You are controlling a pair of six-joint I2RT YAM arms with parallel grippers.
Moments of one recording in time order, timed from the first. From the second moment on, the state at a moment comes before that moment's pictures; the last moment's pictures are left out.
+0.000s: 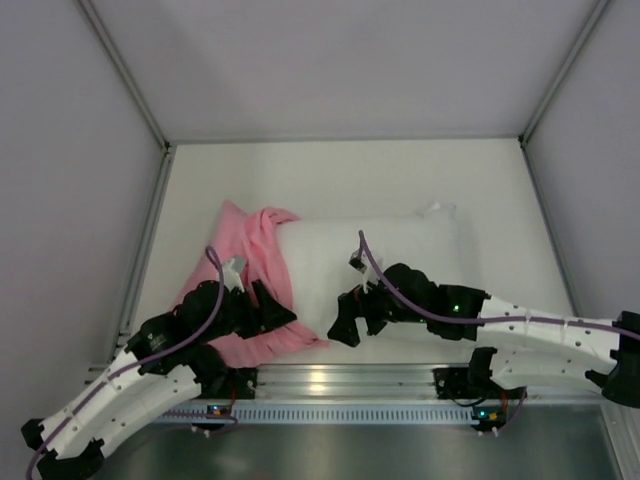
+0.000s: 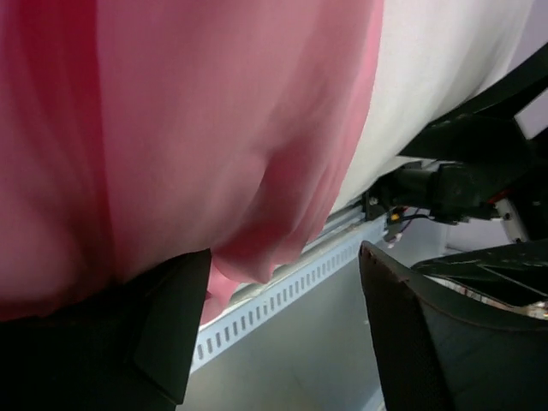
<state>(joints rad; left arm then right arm) -0.82 0.43 0.62 -0.79 0.06 -1.01 1.17 1.03 0.77 -0.32 -0.08 0.57</state>
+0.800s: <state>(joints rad) -0.82 0.57 0.55 -0.72 0.11 -1.10 1.20 1.30 0.78 -0.14 0.07 0.59</state>
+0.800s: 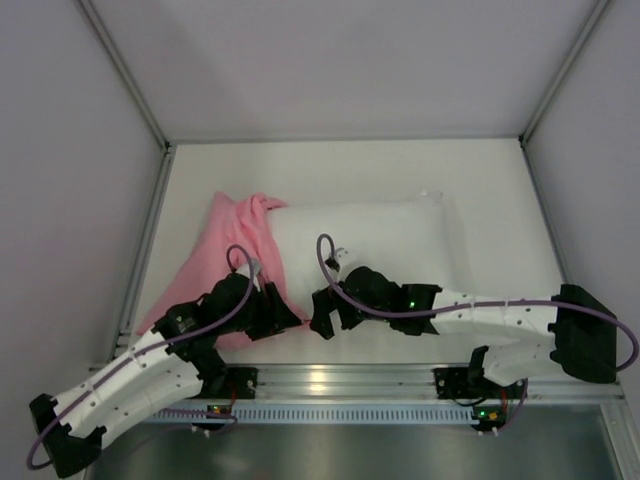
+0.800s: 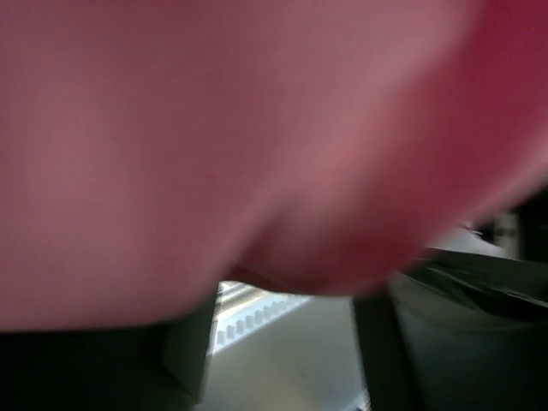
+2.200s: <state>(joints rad) -0.82 0.70 0.71 -0.82 -0.29 -0.98 1.19 1.05 0.85 -0.35 0.24 0.44</state>
